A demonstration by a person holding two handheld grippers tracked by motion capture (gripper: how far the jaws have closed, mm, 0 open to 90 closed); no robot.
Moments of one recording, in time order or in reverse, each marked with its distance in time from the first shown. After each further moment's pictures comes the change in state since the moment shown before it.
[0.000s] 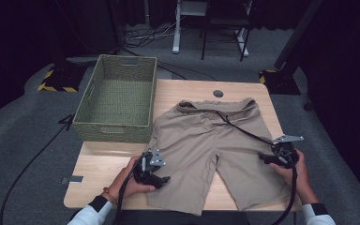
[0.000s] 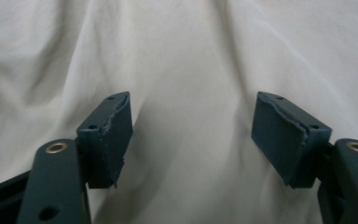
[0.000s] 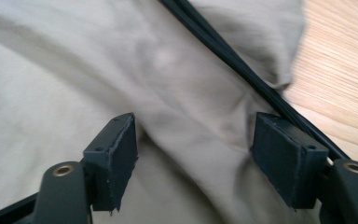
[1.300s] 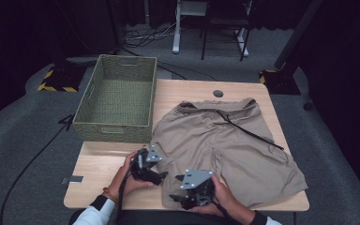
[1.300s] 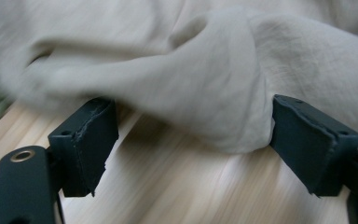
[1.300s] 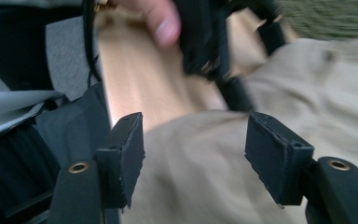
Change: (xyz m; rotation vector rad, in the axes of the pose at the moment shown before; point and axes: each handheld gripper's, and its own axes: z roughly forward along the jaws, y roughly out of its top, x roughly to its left) left arm 0.021 -0.010 0.000 -0.075 0.095 -0.048; right arm 0.309 0.041 -0.041 -0.226 0.568 -0.643
